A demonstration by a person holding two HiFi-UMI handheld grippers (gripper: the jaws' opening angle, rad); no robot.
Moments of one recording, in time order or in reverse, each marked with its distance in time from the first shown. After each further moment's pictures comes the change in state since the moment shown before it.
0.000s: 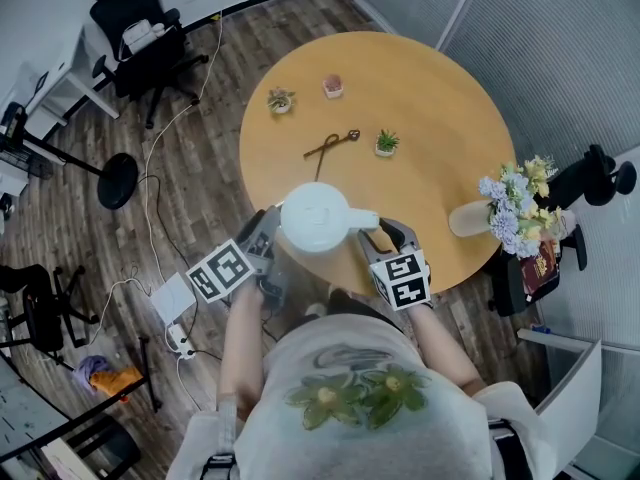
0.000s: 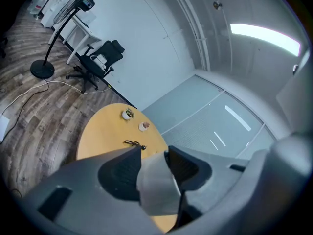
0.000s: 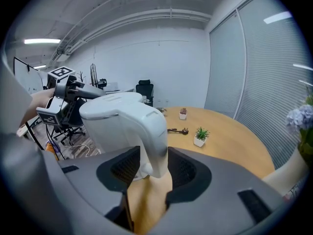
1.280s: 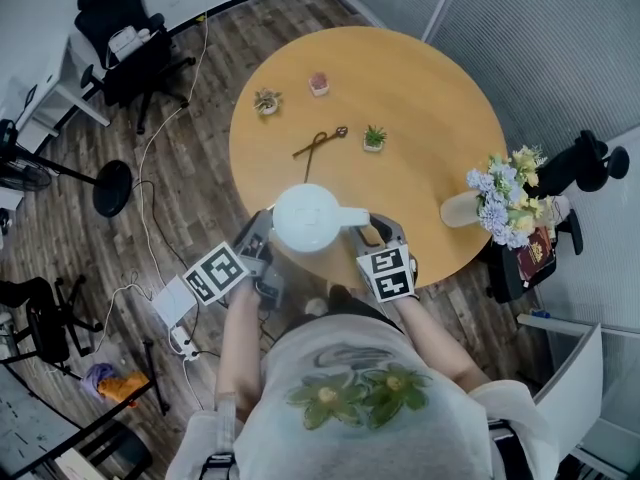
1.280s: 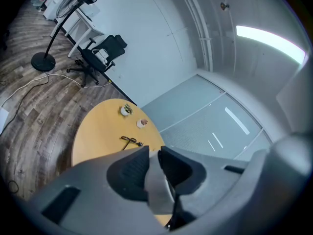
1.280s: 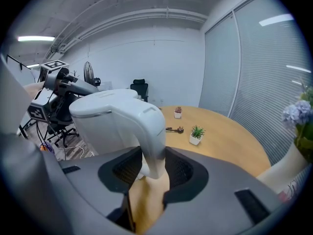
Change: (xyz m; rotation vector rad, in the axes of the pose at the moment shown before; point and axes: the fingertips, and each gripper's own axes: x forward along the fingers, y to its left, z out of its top) left arm 0.002 -0.011 -0.003 -0.054 0.034 -0.016; right arm 0.009 -0.004 -0.003 0.034 0.005 -0.057
